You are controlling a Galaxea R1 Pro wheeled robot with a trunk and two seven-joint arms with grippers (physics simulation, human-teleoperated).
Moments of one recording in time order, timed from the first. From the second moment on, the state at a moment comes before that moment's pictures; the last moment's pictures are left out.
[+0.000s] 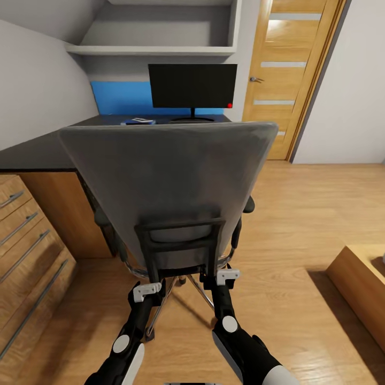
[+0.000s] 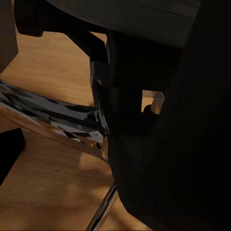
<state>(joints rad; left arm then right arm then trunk) -0.28 -0.13 -0.11 -1.01 0.11 -0.23 0.08 -0.51 0.13 0.52 -0.74 -0.12 -0.37 -0.44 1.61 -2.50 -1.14</state>
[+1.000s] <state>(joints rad) -0.28 -0.12 -0.11 -1.01 0.12 -0.24 0.08 -0.51 0.13 0.52 -0.74 -0.12 -0.37 -0.43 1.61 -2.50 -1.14</state>
